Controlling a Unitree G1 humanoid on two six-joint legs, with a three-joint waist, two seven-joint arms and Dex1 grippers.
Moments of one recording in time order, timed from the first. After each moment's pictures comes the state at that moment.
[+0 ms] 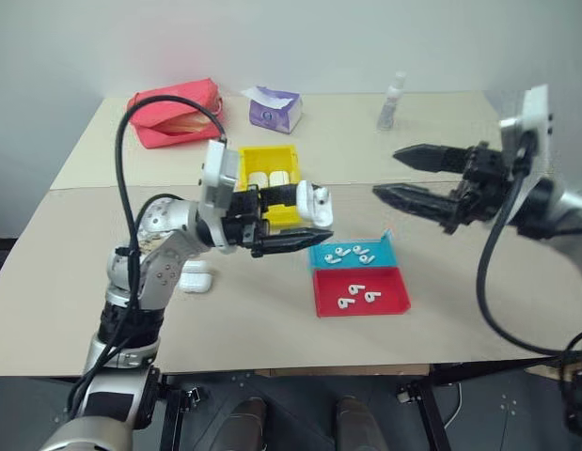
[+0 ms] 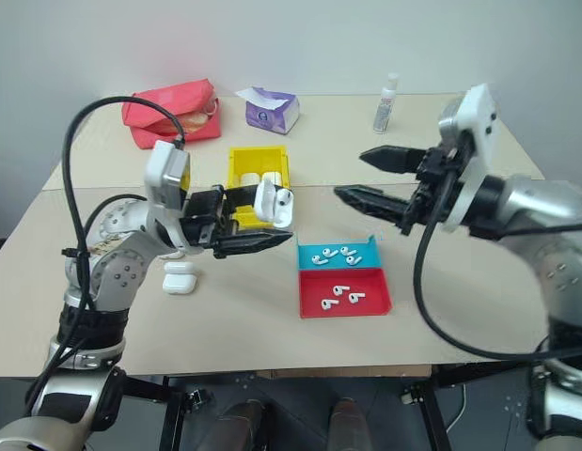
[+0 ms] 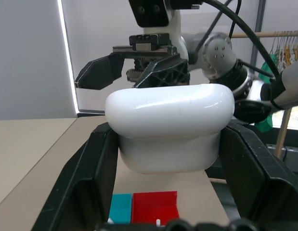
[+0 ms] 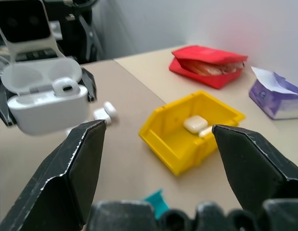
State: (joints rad) left arm -0.66 0.45 -0.01 -0.17 -0.71 0.46 -1.15; right arm -0.65 -0.96 -0.18 -0.34 0.89 0.82 0.81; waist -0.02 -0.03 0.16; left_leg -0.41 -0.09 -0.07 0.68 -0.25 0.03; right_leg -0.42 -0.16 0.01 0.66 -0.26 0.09
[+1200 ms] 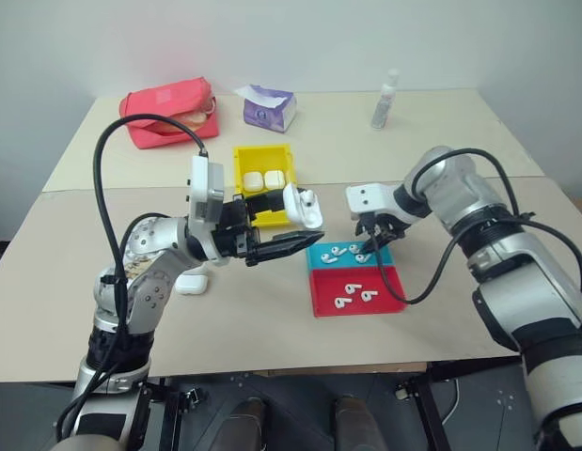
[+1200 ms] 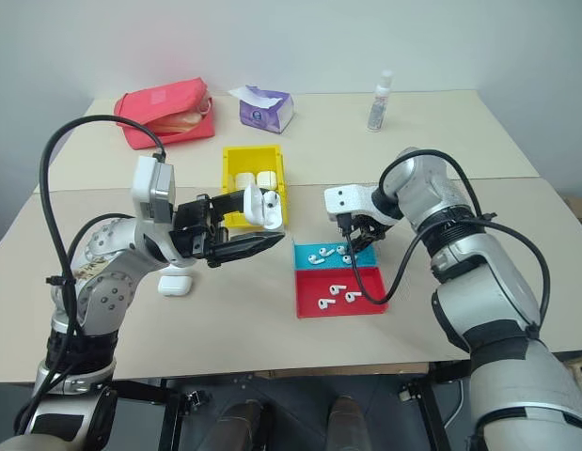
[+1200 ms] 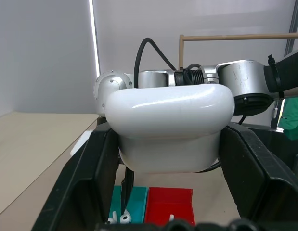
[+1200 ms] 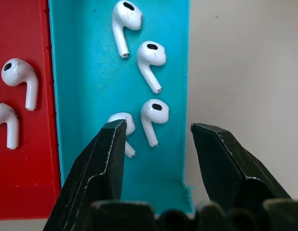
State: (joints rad) left arm -0.54 0.46 0.02 -0.32 -0.72 0.47 -1.01; right arm -1.25 -0.56 0.58 0.90 -0.26 0.04 1.46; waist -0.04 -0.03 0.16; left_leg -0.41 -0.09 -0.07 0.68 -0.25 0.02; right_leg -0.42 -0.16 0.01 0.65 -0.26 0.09
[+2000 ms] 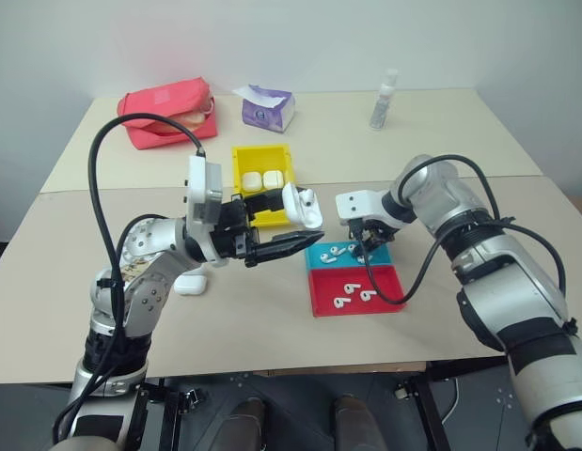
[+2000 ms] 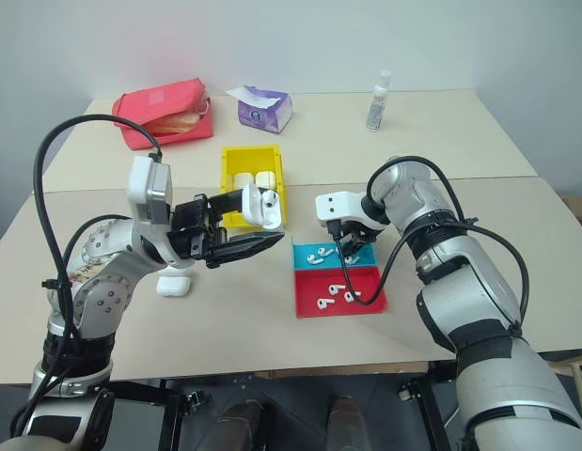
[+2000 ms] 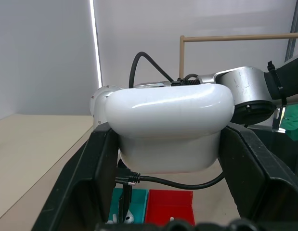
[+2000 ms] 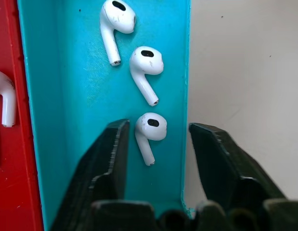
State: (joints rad) left arm -0.53 0.47 0.02 -0.33 -0.74 0.47 -0.99; right arm -1.24 -0.50 0.56 0.93 -0.33 0.03 1.42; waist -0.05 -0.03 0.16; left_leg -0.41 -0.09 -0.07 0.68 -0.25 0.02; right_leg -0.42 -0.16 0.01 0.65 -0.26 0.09
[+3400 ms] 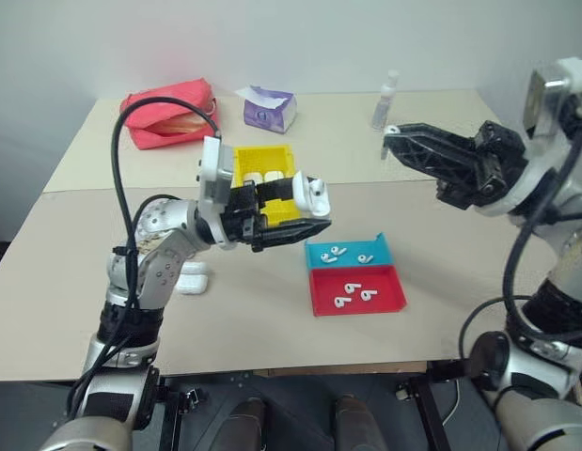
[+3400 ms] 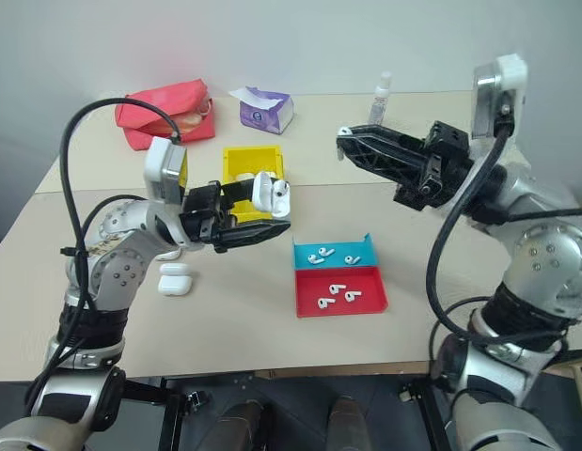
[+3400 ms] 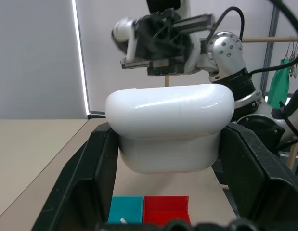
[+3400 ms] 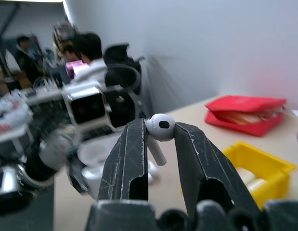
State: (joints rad) left arm -0.67 0.43 -0.02 -0.14 -0.71 0.46 -1.10; right arm -0.81 -0.39 -0.54 -0.43 0.81 1.25 0.90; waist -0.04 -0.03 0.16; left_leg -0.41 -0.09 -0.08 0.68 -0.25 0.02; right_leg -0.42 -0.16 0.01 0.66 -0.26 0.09
